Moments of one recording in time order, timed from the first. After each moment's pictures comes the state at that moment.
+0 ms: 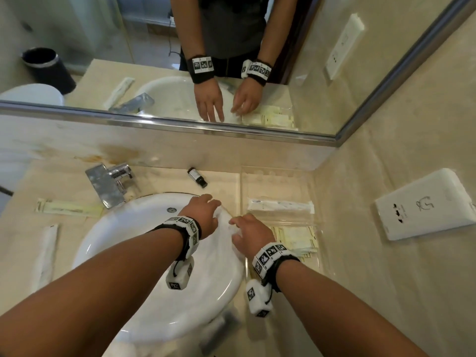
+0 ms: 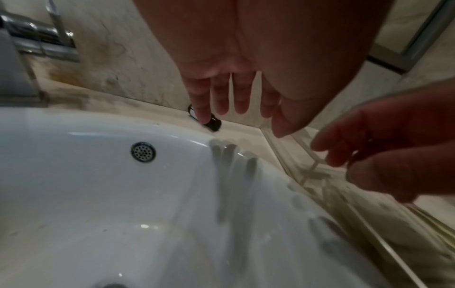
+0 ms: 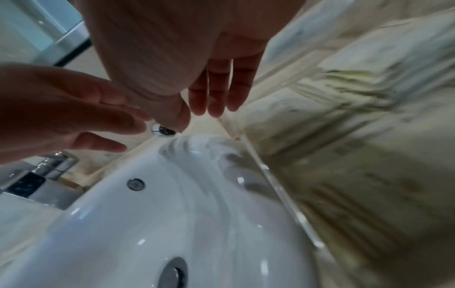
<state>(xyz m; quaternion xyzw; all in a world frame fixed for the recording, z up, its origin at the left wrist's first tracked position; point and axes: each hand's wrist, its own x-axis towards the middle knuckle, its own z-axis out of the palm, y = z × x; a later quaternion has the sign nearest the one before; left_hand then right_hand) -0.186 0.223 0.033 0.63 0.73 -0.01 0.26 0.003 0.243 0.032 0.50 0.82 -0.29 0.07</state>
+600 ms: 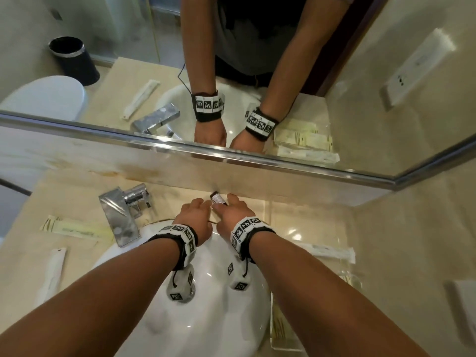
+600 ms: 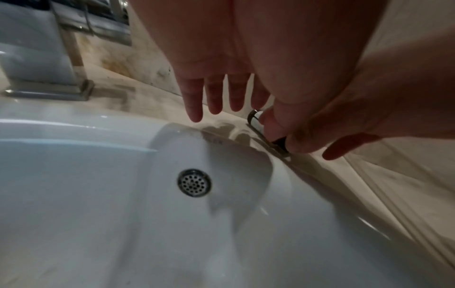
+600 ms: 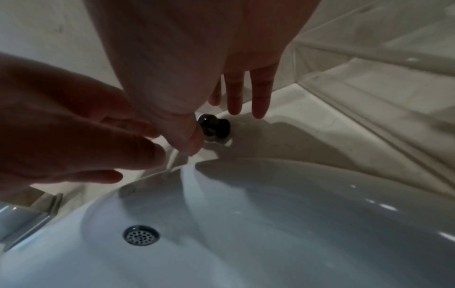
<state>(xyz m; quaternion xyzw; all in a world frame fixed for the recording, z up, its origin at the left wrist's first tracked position) -0.281 0.276 0.002 0.52 0.80 0.01 0.30 -0.159 0.354 0.003 0.42 0.85 -0.25 0.18</state>
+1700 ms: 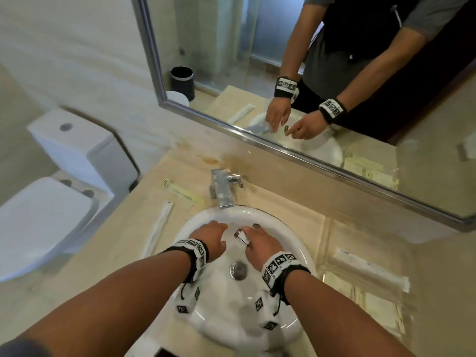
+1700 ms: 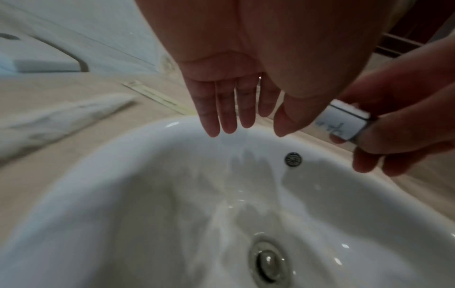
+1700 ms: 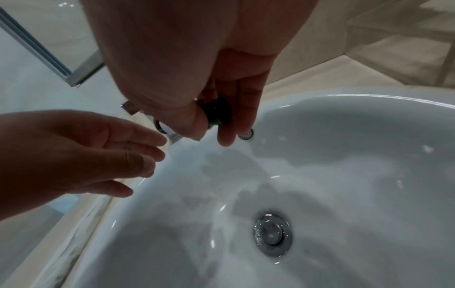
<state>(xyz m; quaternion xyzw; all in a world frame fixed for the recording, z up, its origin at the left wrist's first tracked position) -0.328 0.075 0.024 0.45 0.84 0.05 0.29 -0.180 0.188 0.047 0.33 0.89 -0.26 0.19</state>
